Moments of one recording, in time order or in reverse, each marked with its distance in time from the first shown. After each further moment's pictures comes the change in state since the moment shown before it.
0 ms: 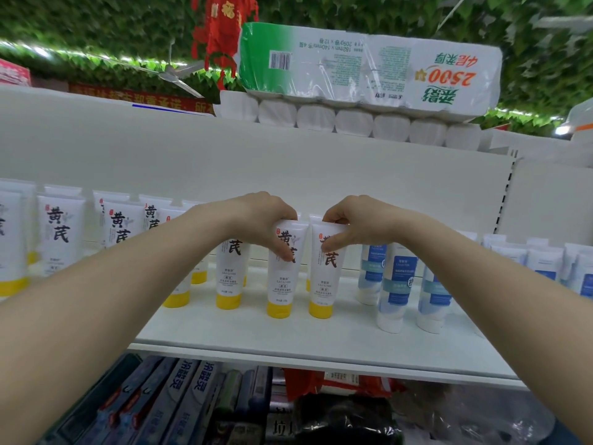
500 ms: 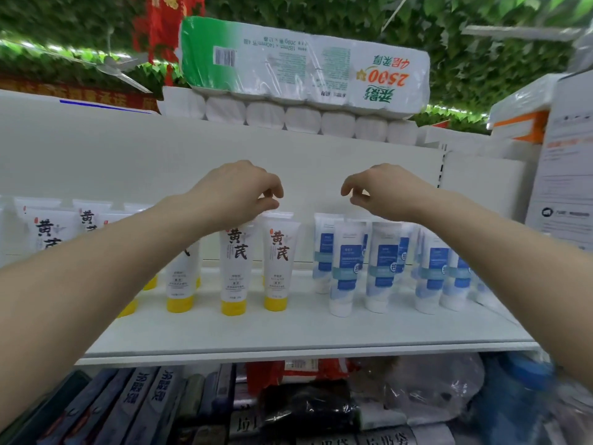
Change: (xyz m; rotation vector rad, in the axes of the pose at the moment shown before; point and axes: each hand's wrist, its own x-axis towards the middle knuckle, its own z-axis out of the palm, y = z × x) left_hand 0.017 0.036 -0.014 0.121 0.401 0.141; right_hand -0.066 0.058 -0.048 -0.400 0.262 0.152
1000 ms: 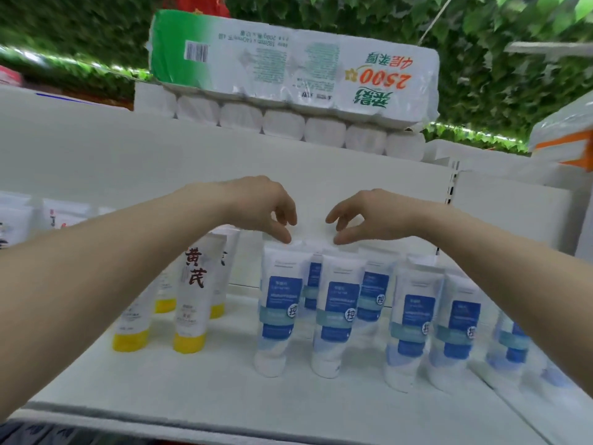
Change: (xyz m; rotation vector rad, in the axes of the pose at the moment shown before) left_hand 0.114 0.068 0.053 -0.033 -0.376 -0.084; right_hand 0.044 0.107 0.047 0.214 -0.256 -0.174
